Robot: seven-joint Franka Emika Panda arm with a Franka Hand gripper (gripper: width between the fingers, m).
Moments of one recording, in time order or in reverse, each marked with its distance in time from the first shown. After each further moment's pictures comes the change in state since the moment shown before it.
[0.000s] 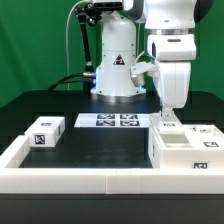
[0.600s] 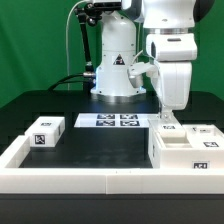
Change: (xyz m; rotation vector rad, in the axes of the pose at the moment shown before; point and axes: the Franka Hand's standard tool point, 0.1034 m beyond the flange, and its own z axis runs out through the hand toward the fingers) arm -0.003 0.032 -0.003 -0.018 0.009 -0.010
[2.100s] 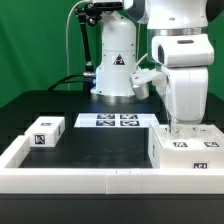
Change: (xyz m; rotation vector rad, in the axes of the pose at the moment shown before) arm 0.000 0.070 -0.001 -0.003 0.019 -0.002
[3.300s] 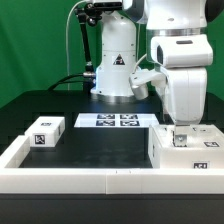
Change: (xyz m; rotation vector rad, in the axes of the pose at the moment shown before) arm -0.001 0.000 0.000 0.000 -0.001 0.002
